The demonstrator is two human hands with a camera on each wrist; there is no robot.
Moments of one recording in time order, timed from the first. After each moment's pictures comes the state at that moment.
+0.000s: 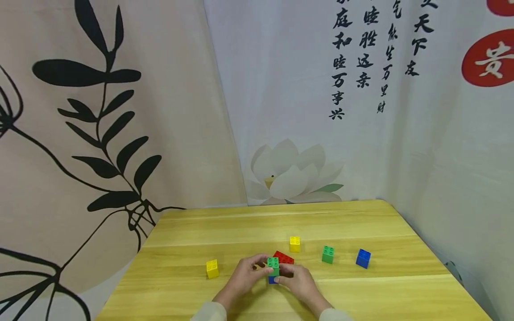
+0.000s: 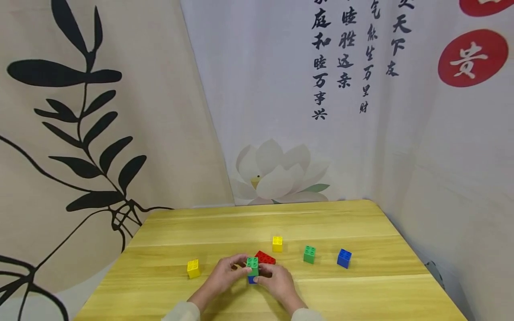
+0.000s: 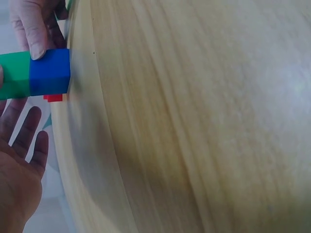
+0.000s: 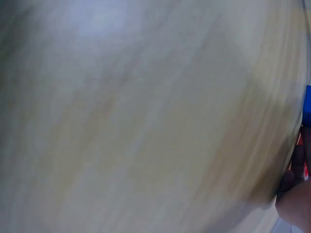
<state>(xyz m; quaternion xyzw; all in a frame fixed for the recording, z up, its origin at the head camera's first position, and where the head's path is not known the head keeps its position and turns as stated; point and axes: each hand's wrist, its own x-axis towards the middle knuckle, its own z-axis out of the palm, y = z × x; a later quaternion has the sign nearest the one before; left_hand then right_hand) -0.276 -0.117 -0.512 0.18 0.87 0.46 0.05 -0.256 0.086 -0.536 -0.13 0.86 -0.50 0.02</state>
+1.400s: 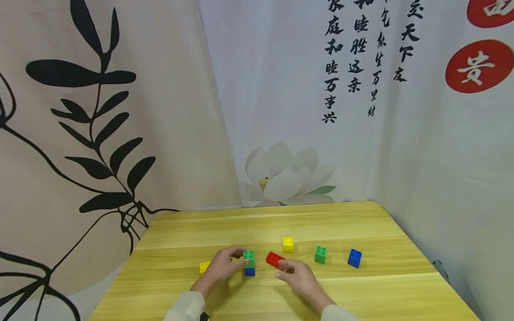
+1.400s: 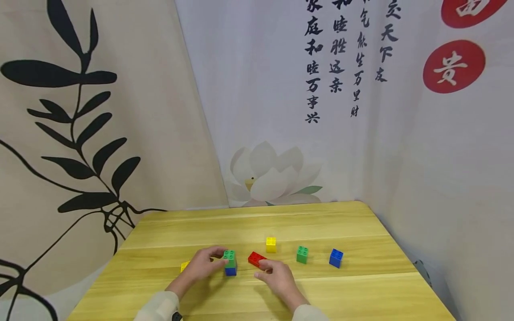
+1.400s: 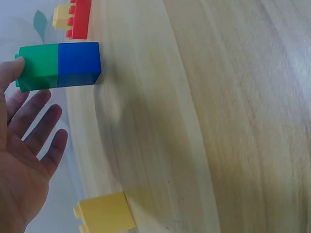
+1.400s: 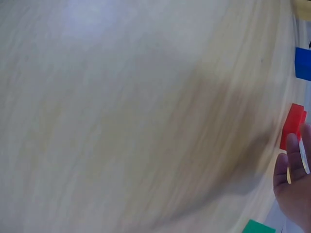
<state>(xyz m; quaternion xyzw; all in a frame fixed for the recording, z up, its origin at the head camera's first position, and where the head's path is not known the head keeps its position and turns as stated) -0.295 -0.160 -0.490 0.14 0.90 0.41 0.05 -0.257 0.104 -0.523 -0.08 0.87 -0.49 0.04</state>
